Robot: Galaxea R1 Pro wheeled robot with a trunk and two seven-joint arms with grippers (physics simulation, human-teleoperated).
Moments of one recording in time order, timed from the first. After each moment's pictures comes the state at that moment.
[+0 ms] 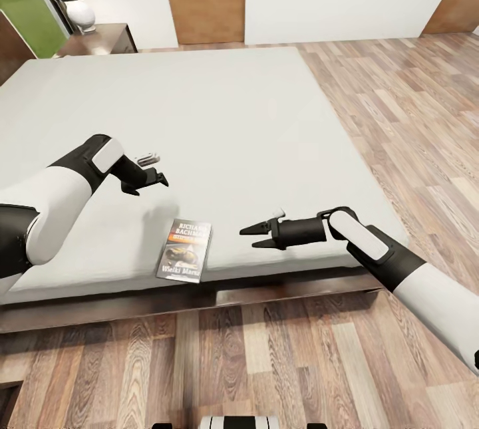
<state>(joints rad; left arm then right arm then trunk) -1.64 0.14 -0.20 -0.18 0.56 1.00 0.11 -1.10 -0.33 0.80 -1.06 -1.57 1.02 0.31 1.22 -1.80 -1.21</state>
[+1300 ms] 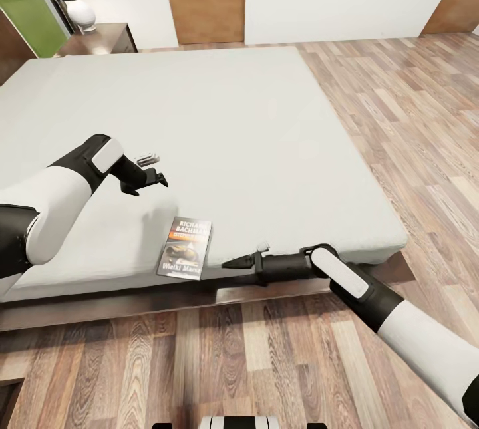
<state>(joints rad) -1.64 0.14 -0.20 -0.18 0.56 1.00 0.11 -0.92 -0.25 0.80 -1.06 -1.57 0.98 0.37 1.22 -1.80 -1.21</state>
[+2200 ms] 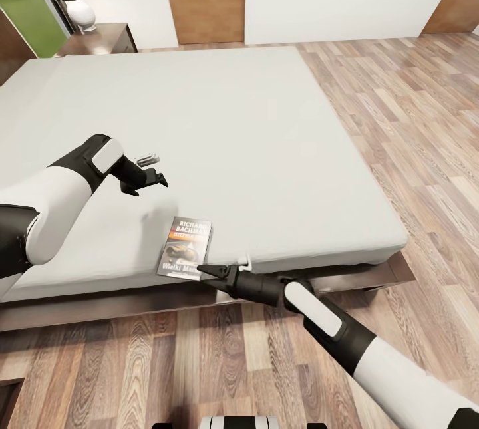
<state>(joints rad) -1.64 0.14 -0.20 -0.18 0.56 1.00 0.11 -0.76 -0.10 0.80 -1.06 -1.55 0.60 0.39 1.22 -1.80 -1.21</state>
